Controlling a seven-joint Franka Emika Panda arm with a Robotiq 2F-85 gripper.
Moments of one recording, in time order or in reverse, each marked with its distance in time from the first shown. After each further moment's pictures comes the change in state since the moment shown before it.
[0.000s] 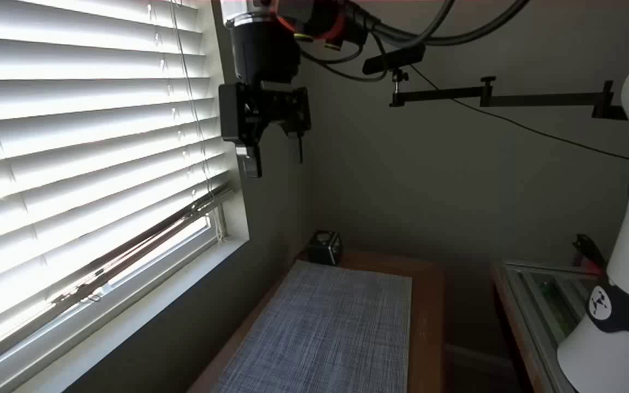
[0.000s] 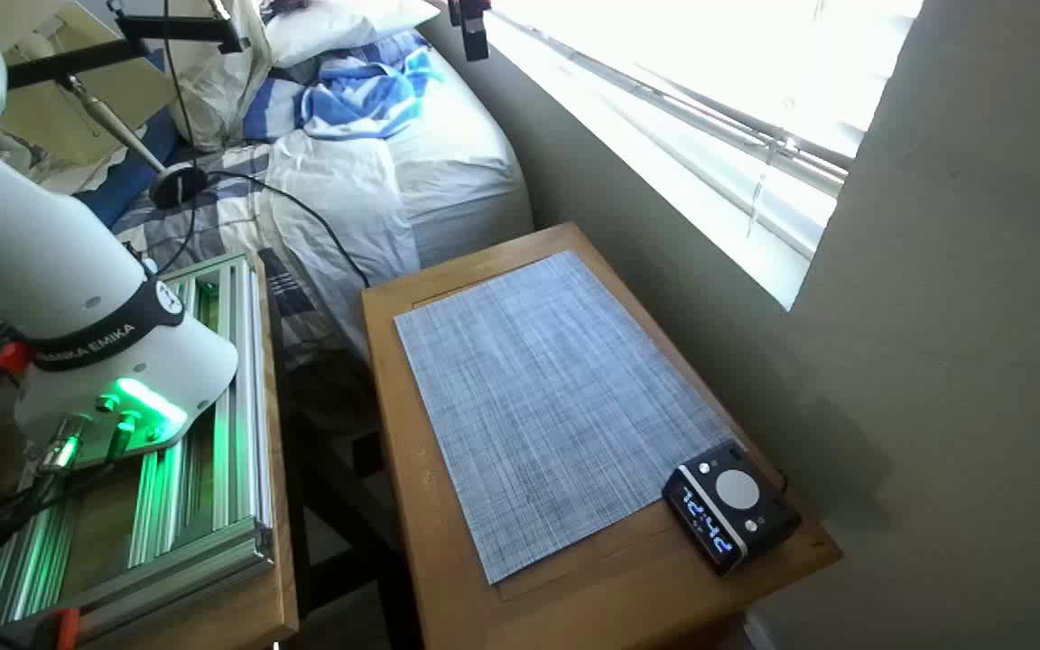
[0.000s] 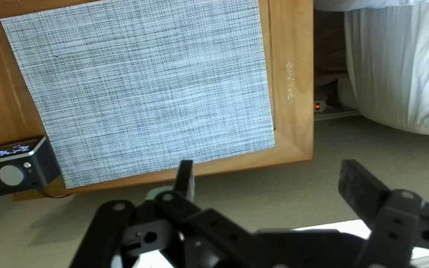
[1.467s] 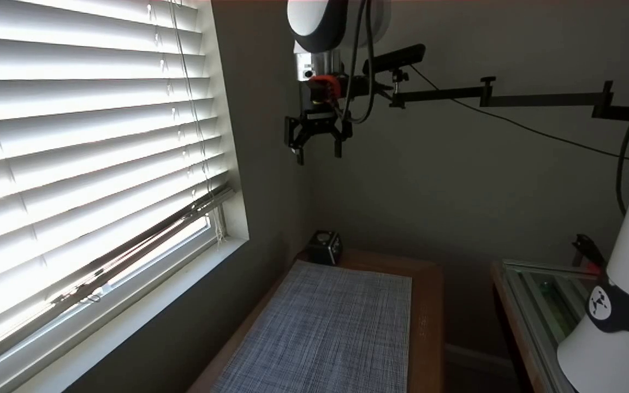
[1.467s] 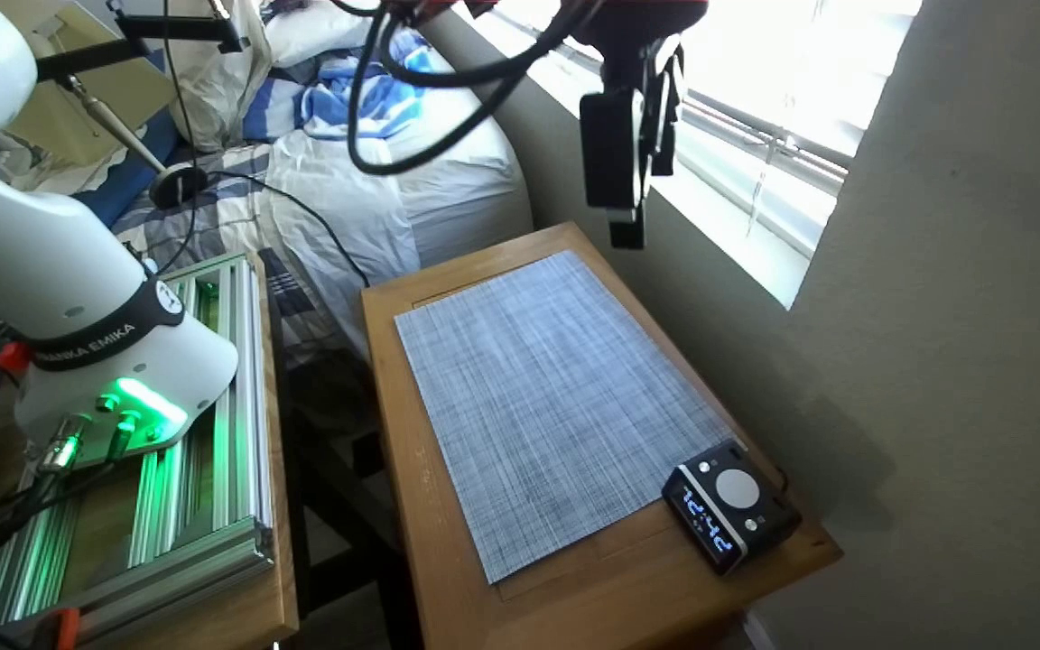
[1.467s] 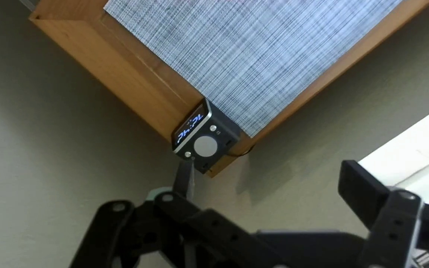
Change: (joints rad) arm -0.277 0.285 -0.198 0.114 -0.173 0.286 0.286
